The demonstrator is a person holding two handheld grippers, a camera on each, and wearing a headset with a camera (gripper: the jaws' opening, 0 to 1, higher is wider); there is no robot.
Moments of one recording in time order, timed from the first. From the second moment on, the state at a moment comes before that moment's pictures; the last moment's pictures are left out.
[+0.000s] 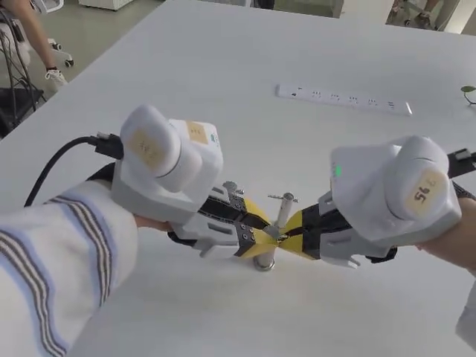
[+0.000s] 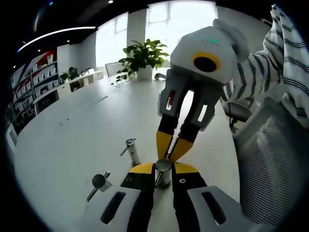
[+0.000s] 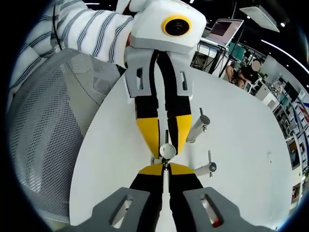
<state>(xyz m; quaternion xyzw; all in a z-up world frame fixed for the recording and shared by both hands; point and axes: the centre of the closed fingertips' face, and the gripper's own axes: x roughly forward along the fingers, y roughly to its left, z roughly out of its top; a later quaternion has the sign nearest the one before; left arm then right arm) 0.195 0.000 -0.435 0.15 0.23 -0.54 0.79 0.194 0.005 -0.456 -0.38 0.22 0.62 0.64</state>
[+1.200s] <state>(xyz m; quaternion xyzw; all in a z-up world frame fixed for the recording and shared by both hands) 0.134 0.056 -0.427 0.02 0.25 -0.53 0.81 0.185 0.034 -0.471 -0.22 0.25 0.59 0.74</state>
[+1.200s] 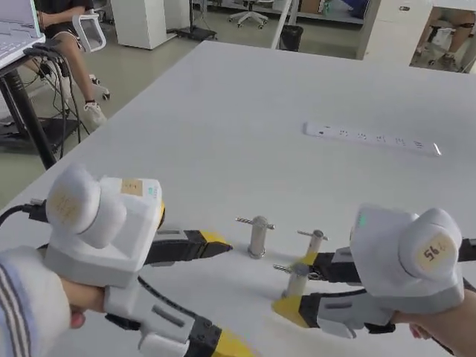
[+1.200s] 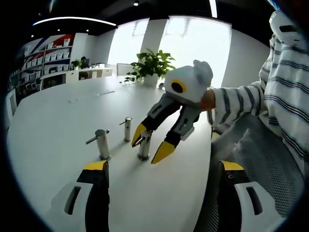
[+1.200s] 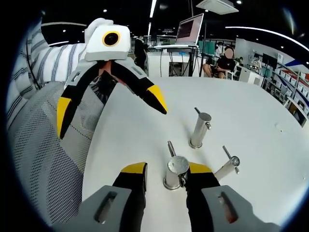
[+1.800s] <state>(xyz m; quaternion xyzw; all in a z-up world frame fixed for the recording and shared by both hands) 0.121 0.070 -0.430 0.02 0.26 -0.51 0.82 0.190 0.037 -0.482 -0.19 0.25 0.58 0.75</state>
